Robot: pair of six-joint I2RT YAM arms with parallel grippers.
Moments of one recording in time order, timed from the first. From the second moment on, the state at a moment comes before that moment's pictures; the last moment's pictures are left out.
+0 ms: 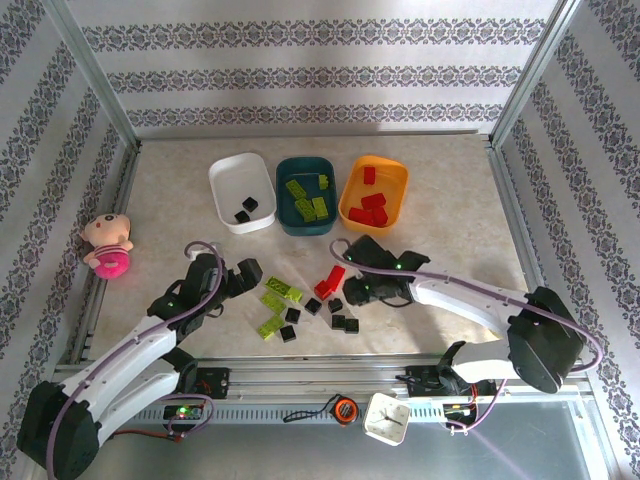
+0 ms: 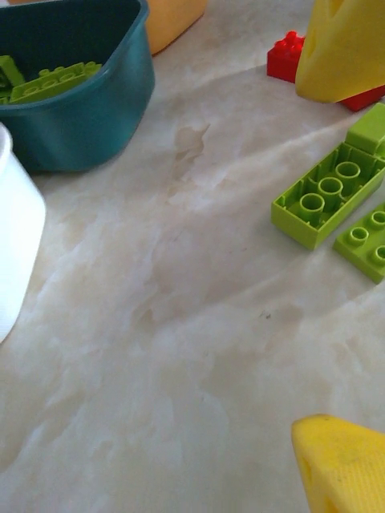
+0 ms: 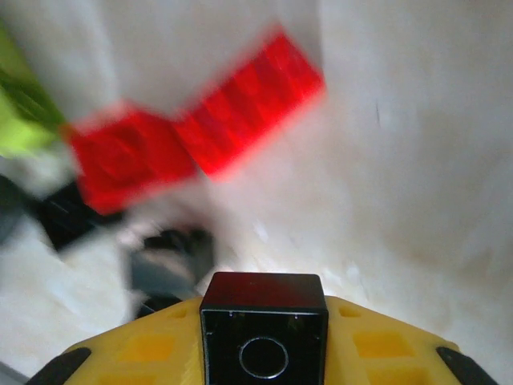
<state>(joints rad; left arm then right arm) -0.44 0.79 0.37 -0.30 -0.09 -0.83 0.79 1.33 0.86 -0.64 -0.03 0.42</state>
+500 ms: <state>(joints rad) -0.44 0.56 0.37 -0.48 -0.17 -0.83 0.79 2.07 1.79 -0.47 -0.09 0.33</state>
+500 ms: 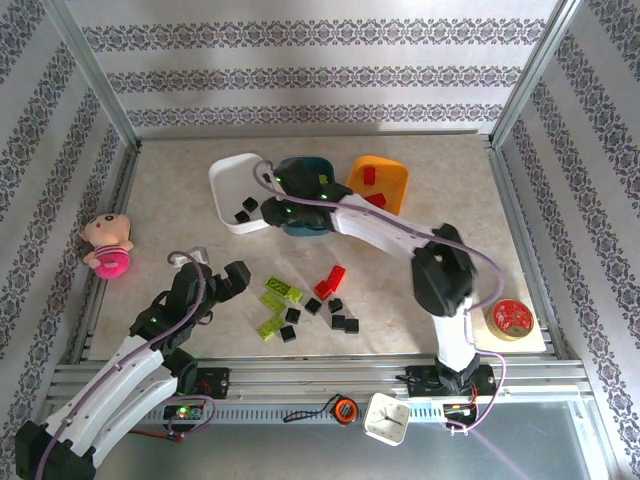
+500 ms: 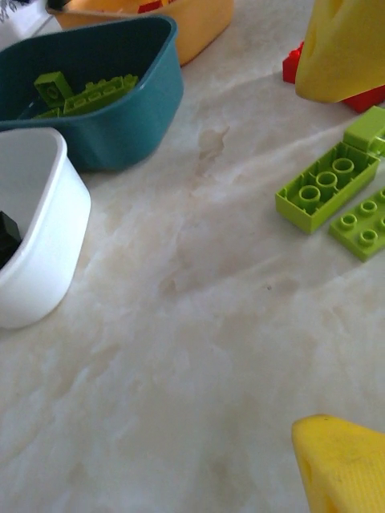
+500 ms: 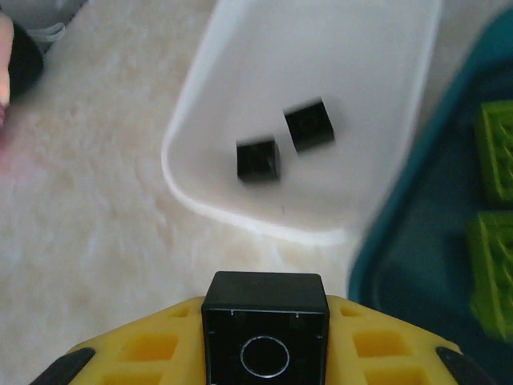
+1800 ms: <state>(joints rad) -0.89 1.15 0.61 -0.52 0.04 -0.66 0.57 1.72 1.16 -0.23 -0.12 0.44</state>
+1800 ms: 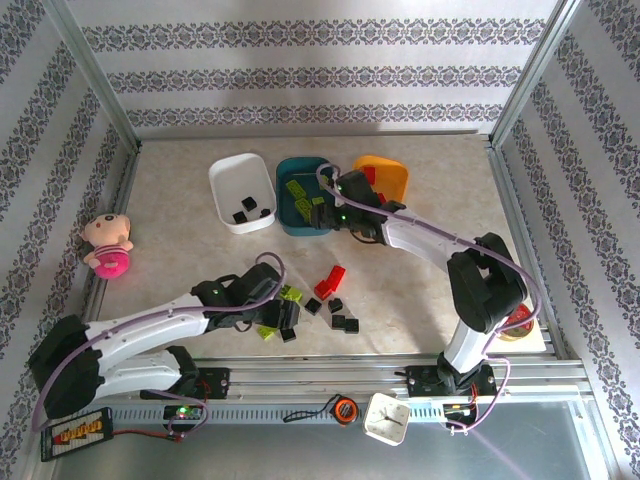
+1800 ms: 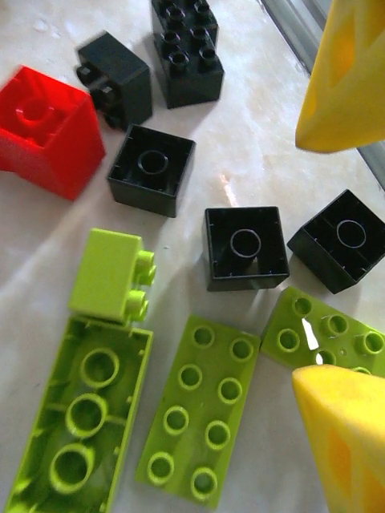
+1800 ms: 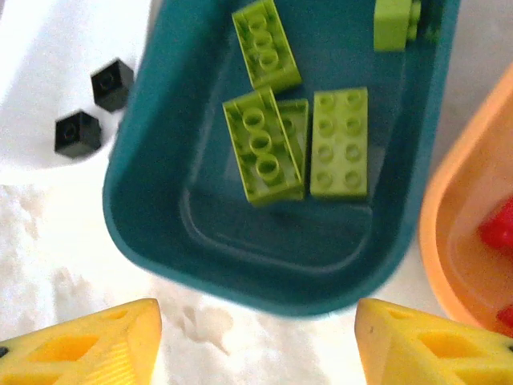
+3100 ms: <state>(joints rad) -0.95 1.35 0.86 -0.57 -0.15 -0.60 0.46 1.46 0.93 -0.14 -0.14 0.47</state>
